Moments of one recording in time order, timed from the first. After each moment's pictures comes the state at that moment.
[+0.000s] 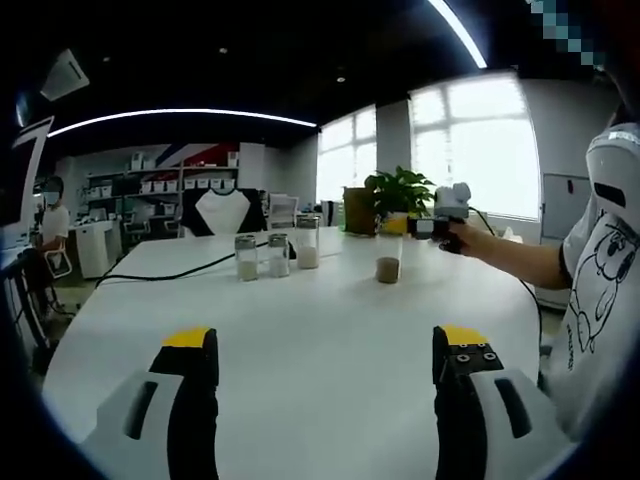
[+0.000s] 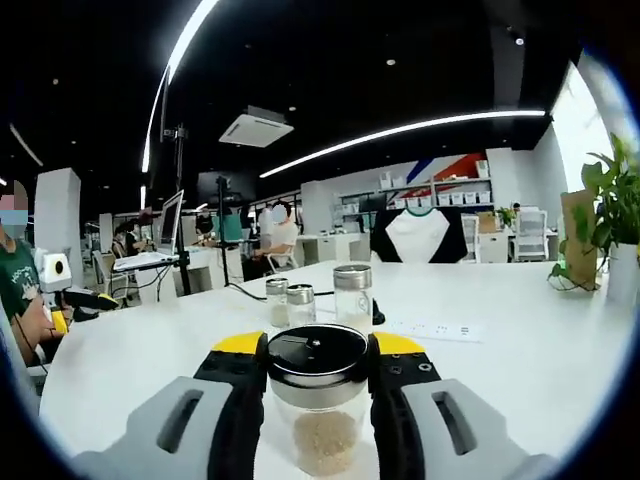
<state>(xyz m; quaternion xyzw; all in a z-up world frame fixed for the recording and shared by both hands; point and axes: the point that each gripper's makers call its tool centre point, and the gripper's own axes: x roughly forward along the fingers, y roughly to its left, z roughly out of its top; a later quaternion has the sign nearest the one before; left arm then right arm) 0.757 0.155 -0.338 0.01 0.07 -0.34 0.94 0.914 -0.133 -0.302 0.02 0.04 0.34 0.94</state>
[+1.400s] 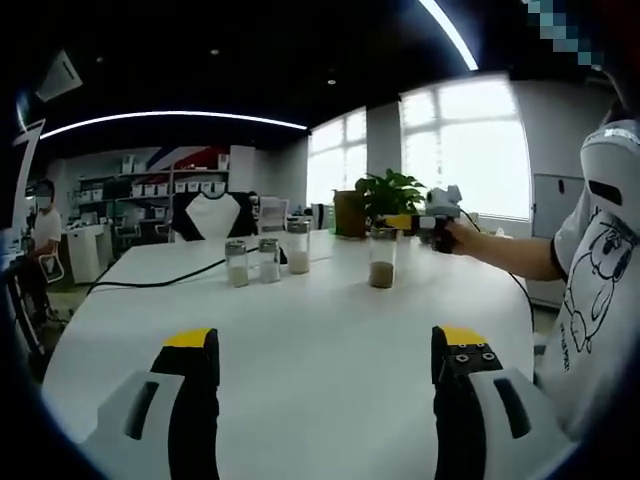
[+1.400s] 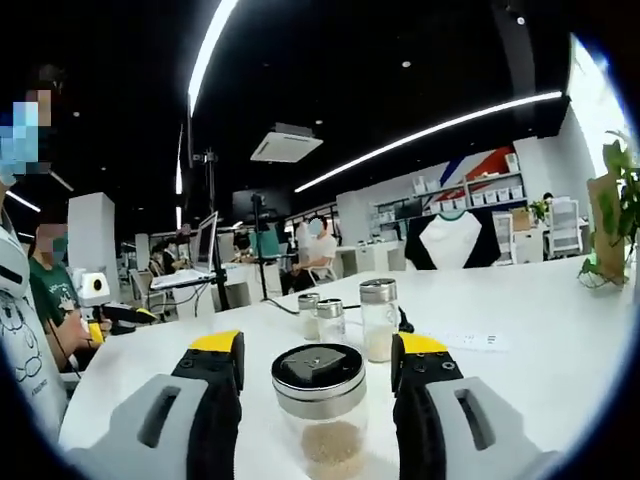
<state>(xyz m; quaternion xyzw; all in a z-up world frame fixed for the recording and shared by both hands) 0.758 0.149 -0.328 0.01 0.06 -0.36 0.93 0.897 -0.130 -0.282 0.04 0.02 0.39 0.92</state>
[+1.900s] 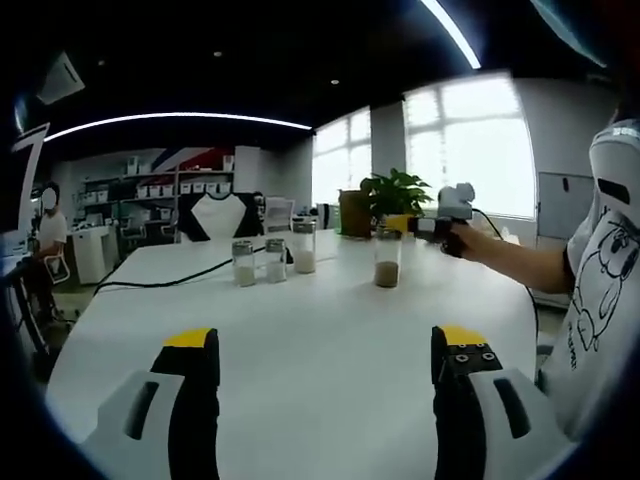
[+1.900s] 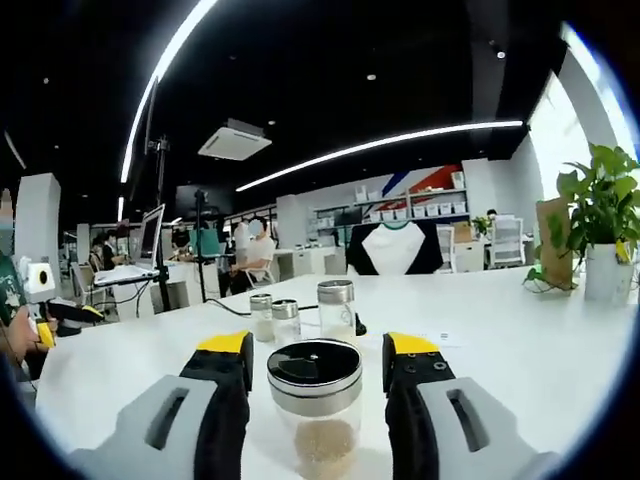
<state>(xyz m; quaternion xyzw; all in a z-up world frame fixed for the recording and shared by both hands) 0.756 0.158 -0.327 0.01 0.06 -0.34 0.94 0.910 -0.138 -0.290 0.03 0.01 0.25 0.97</state>
